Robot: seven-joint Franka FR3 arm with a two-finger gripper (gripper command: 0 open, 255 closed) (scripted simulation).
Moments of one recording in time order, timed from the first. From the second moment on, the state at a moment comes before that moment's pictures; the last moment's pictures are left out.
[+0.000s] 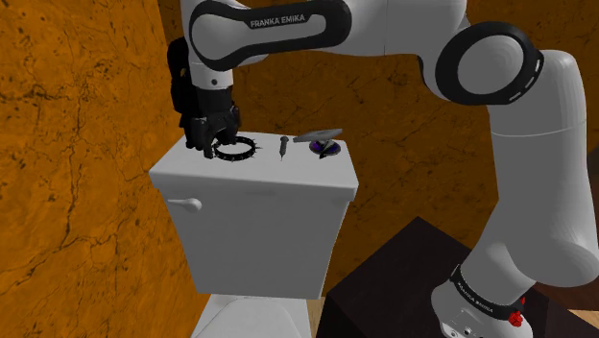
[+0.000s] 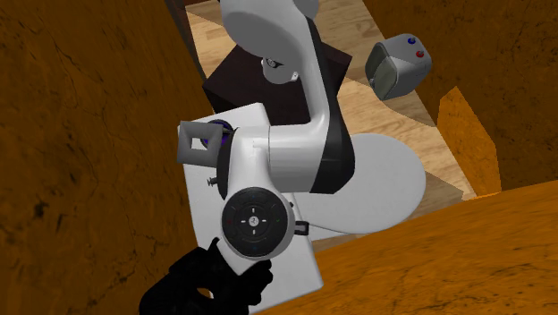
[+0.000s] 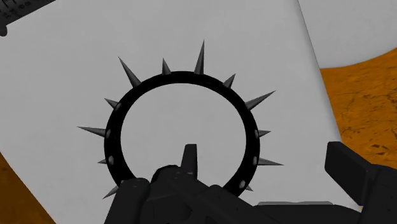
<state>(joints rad) 0.31 0.50 0.30 -1.28 -0.10 1.74 0.12</state>
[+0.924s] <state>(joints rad) 0.31 0.50 0.30 -1.29 -0.10 1.75 0.12</state>
